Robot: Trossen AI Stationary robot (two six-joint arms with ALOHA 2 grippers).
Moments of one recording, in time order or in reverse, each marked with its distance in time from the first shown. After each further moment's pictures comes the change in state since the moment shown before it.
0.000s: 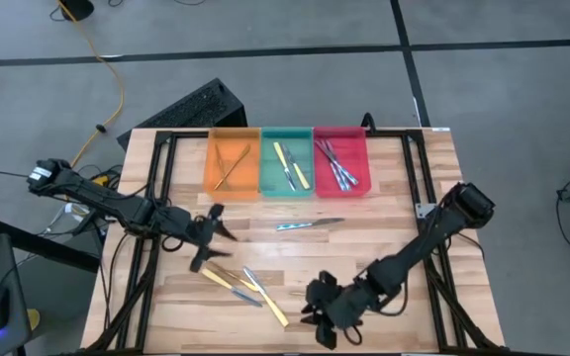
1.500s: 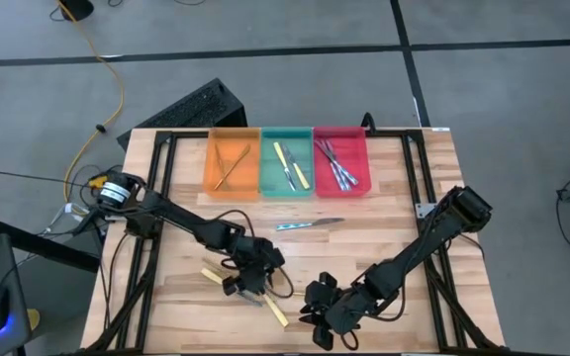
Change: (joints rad) left arm 0.034 0.898 0.528 -0.104 0.469 0.710; right arm 0.020 0.034 0.012 -0.003 0.061 0.019
